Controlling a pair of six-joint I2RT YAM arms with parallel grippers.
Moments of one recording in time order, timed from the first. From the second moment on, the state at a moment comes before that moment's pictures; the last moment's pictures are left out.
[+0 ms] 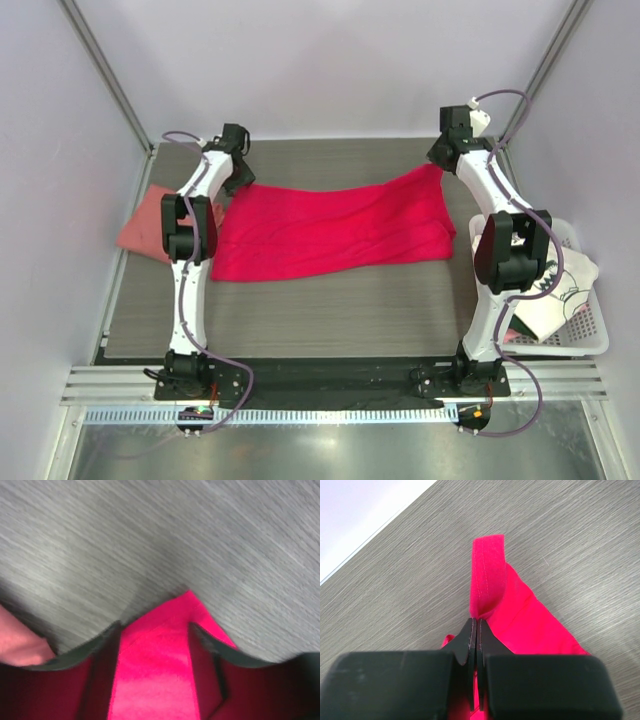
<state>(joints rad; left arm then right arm) -0.12 2.46 2.16 -0.79 -0.27 -0.71 0.07 1.95 1.74 -0.51 0.31 0.62</state>
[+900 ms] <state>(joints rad) -0.12 1.98 1.63 -0.66 -0.20 -0.69 0.04 1.67 1.55 -0.56 0.23 0.63</state>
